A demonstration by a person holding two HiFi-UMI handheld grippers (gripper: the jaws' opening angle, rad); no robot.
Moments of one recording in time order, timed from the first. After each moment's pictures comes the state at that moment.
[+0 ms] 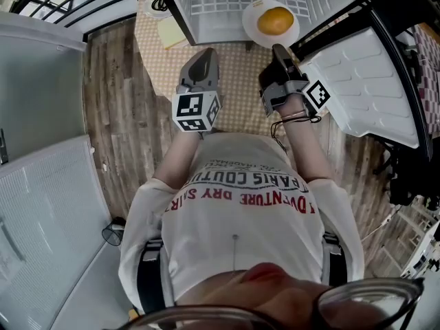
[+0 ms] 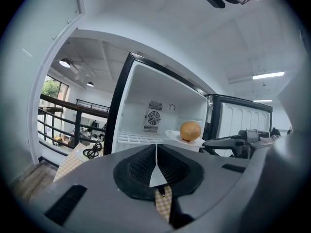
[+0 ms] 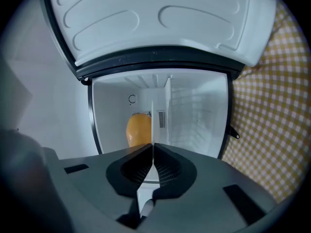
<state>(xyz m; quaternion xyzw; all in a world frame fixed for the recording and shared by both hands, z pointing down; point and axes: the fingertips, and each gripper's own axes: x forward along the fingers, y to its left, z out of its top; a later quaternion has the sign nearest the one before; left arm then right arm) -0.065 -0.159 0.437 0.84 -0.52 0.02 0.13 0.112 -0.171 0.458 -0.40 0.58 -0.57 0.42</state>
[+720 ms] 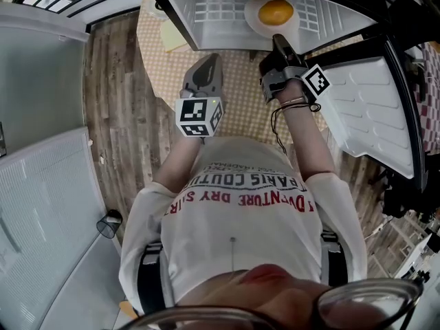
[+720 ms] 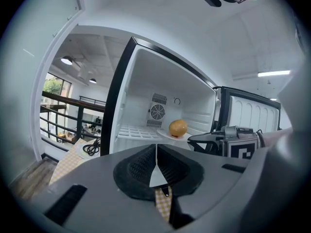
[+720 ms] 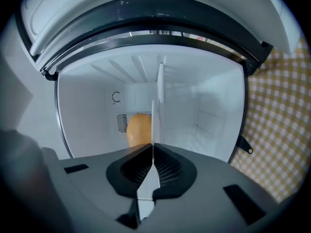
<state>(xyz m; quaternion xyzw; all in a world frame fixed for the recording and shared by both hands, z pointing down) -0.058 -0.187 0.459 0.83 -0.54 0.04 0.15 0.111 -0.255 0.486 -0.41 0.57 -0.59 0.40</state>
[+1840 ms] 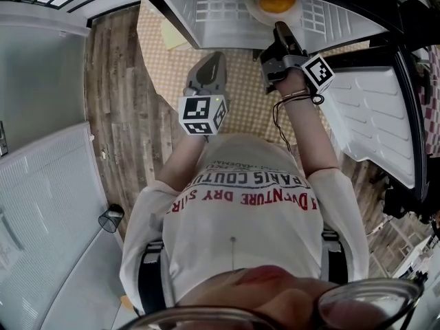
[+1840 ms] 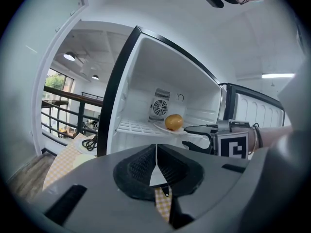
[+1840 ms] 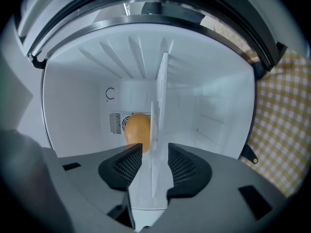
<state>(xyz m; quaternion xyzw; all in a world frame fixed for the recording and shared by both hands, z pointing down) -0.054 -0.203 0.476 0.82 -0.54 0.04 0.17 0.105 -0.290 0.487 -0.44 0.57 -0.58 0.38</state>
